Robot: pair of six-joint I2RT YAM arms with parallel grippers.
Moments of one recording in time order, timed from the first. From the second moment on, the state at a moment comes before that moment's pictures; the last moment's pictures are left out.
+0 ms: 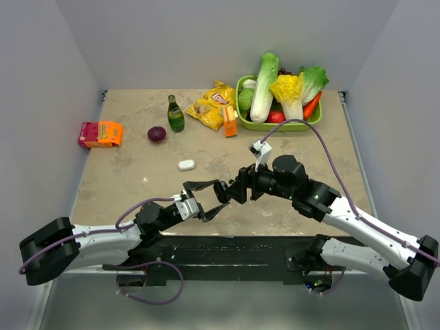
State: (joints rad) left arm -1.04 1.02 0.15 1.17 0.12 0.22; right arm 0.86 0.95 0.83 -0.28 -0.17 0.48
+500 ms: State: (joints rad) left arm -1.06 0.98 0.15 1.18 0.10 0.22; right arm 0.86 0.88 0.82 -0.30 -0.08 0.50
